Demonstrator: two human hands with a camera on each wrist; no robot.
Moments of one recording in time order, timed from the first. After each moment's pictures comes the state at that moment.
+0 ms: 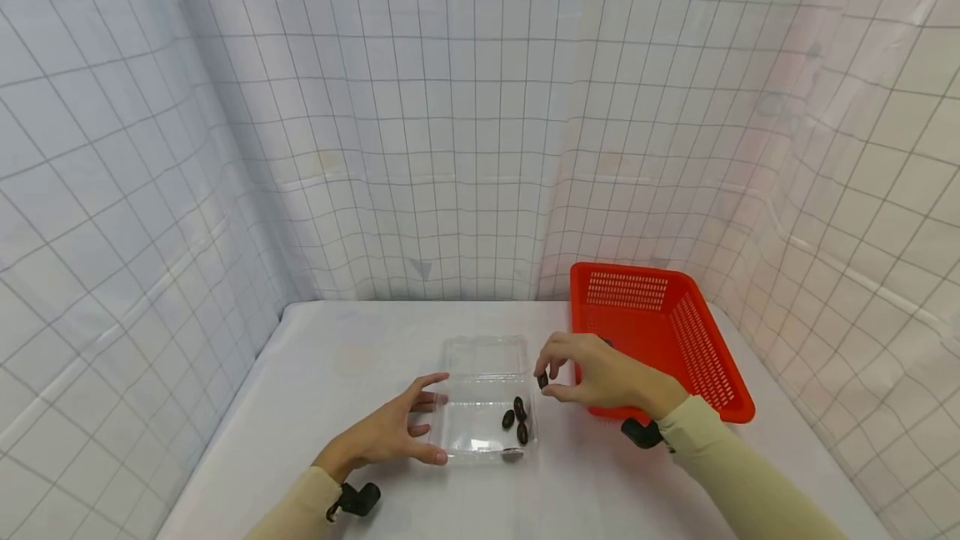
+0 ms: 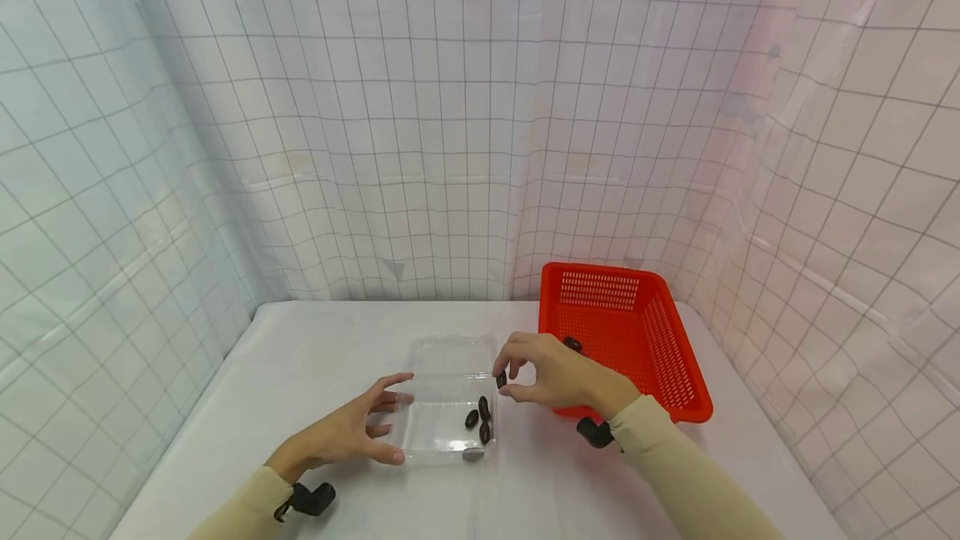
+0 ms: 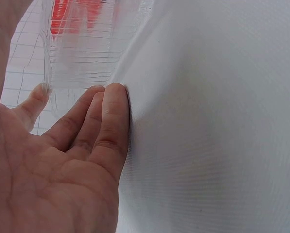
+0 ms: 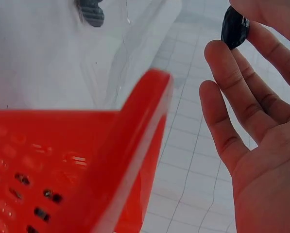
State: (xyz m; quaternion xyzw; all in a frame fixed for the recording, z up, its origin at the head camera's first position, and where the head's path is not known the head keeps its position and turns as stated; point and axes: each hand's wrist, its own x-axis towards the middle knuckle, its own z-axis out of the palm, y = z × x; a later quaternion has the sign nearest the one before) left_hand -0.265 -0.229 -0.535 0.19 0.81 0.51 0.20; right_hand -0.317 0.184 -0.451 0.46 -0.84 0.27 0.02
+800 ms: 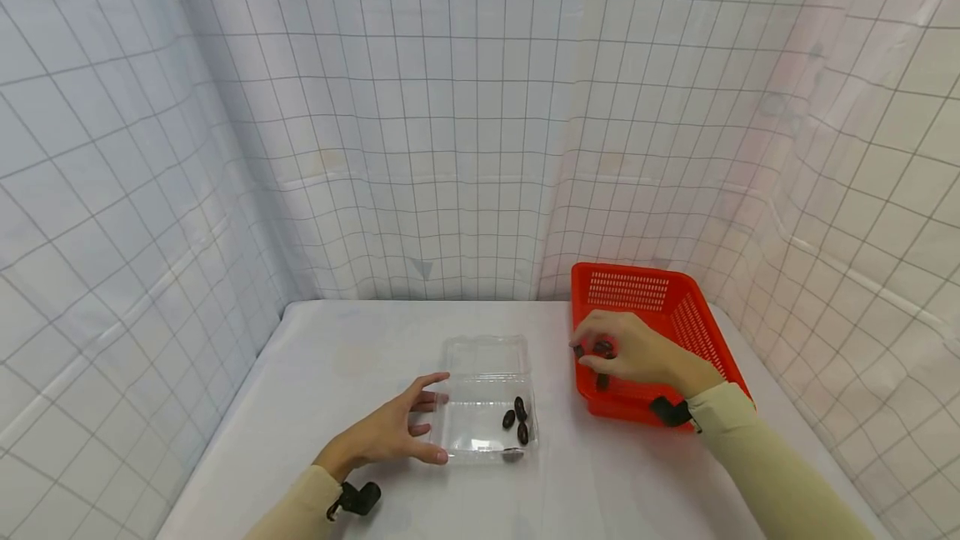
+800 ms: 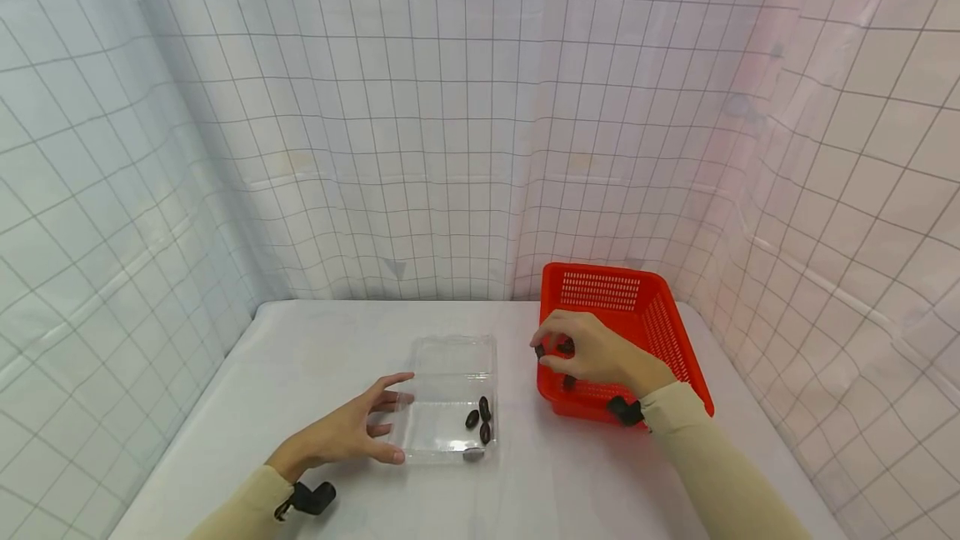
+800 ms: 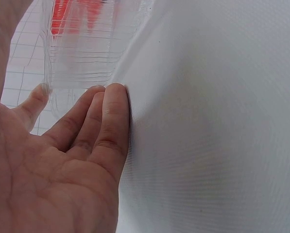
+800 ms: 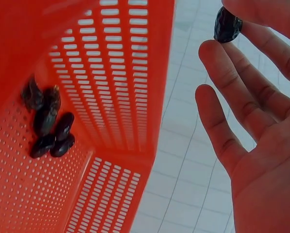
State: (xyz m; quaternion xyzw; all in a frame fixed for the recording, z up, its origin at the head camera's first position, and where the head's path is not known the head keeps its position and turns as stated) left_hand -0.264 -0.228 -0.534 0.19 0.81 0.52 0.20; right_hand -0.344 0.237 -0.442 0.42 -0.87 0.27 0.05
